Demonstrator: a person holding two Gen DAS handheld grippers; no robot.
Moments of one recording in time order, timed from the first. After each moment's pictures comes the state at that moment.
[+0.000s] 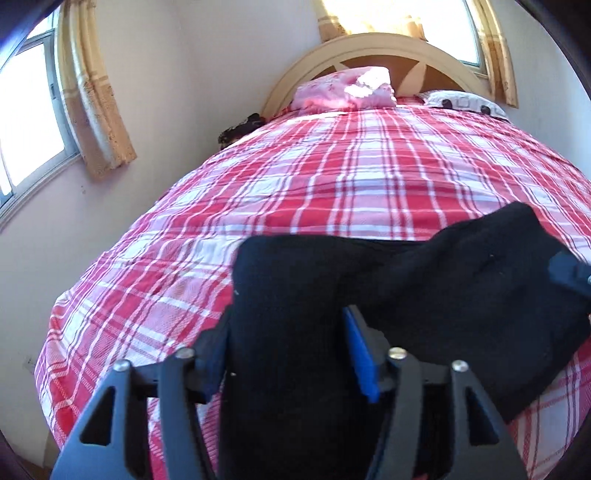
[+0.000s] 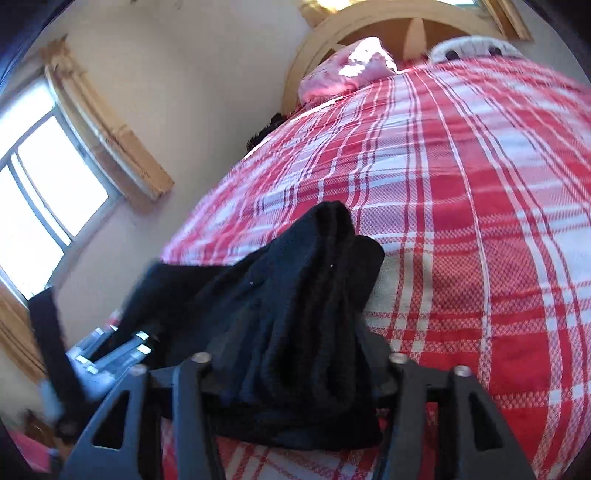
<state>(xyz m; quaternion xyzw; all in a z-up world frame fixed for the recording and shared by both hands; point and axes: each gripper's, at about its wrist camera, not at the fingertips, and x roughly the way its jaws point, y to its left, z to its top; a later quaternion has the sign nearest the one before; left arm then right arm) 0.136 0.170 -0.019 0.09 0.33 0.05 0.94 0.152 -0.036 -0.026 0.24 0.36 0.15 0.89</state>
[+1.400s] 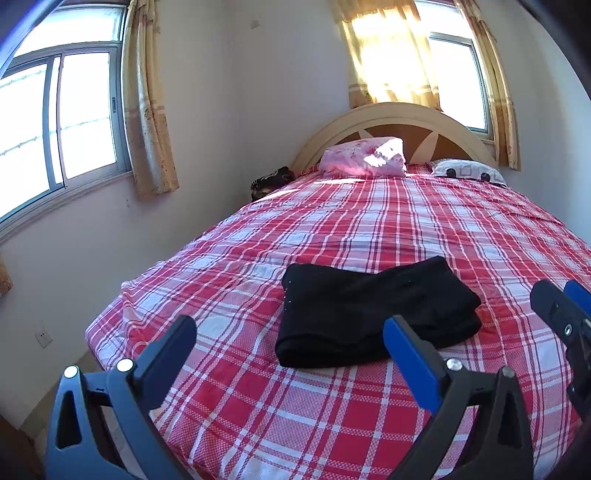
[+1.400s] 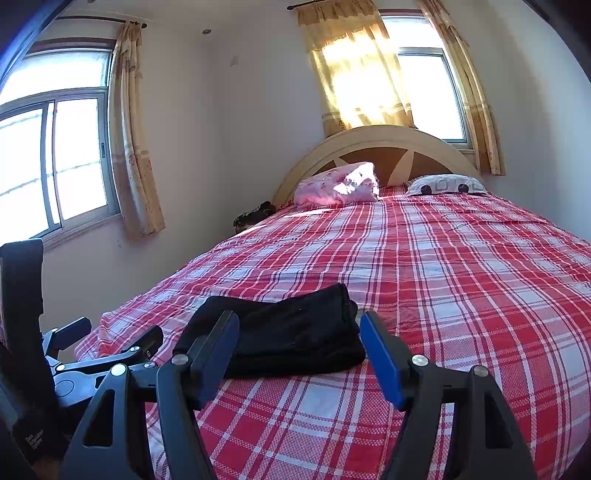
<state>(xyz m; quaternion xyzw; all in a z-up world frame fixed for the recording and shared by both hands) -0.024 0.165 0.053 0.04 0.23 0.08 0.97 -0.056 0.023 0.084 0.08 0.18 0.05 0.98</state>
